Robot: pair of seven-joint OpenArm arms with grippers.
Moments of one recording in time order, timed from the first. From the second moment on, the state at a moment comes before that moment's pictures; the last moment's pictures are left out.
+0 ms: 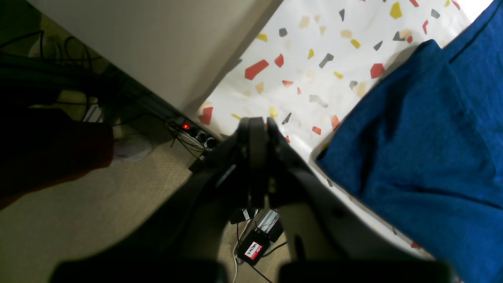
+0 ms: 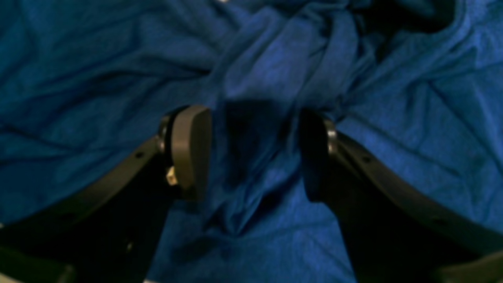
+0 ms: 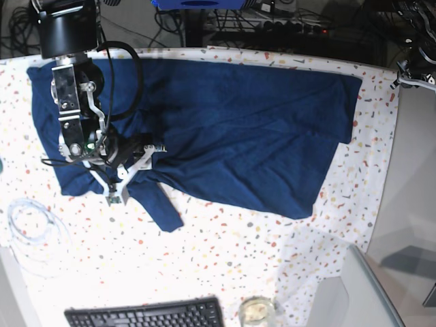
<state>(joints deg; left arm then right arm) 18.4 -10.3 -55.6 90.1 -27.1 -19.5 58.3 1.9 3.5 -5.8 83.2 11.1 1.3 -58.3</state>
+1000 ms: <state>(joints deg) 18.5 -10.3 -55.6 90.1 -27.1 -19.5 58.2 -9.8 2.4 -6.2 112.2 11.1 7.8 -57.9</state>
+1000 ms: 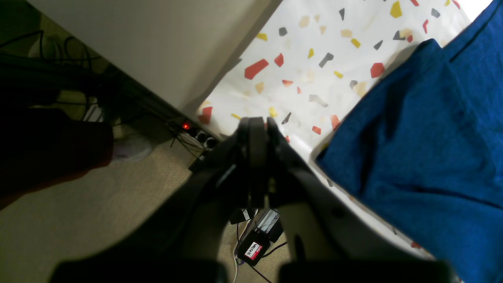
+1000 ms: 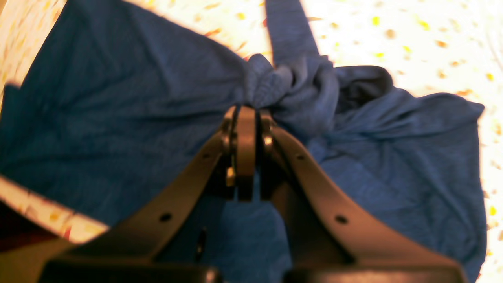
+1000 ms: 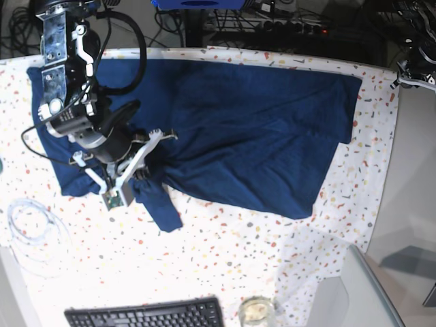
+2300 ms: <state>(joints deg) 19.2 -10.5 -56.0 90.3 -27.1 -19.5 58.2 33.7 2.7 -13.0 26.7 10.9 10.4 -27.7</state>
